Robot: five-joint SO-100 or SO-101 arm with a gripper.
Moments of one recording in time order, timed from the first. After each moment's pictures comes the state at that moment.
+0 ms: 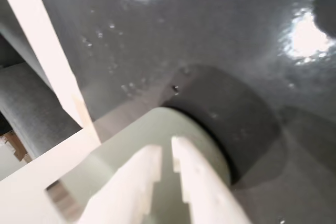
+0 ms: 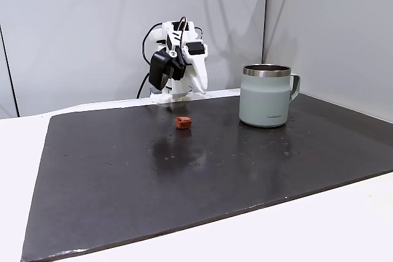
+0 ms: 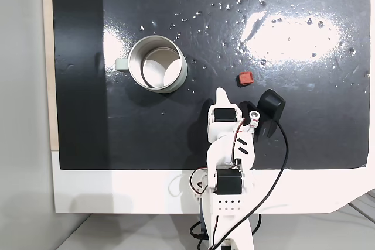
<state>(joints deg) 2.6 181.4 169.5 45.8 0.6</state>
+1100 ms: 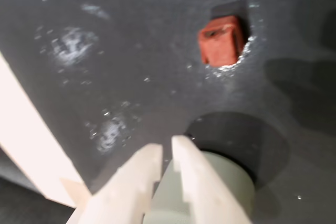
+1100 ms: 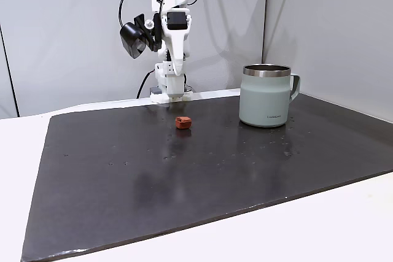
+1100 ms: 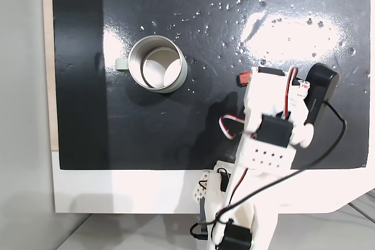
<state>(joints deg) 17.3 121.2 110.5 69.8 -5.2</state>
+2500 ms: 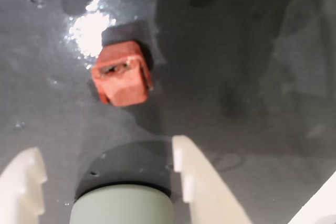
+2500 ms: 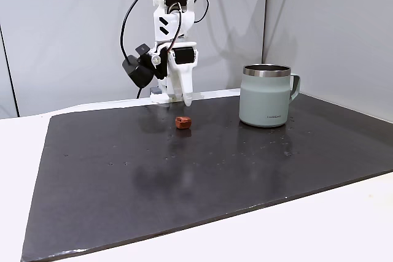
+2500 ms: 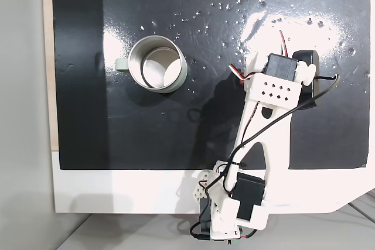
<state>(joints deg) 16.7 91.1 93.0 84.1 -15.6</state>
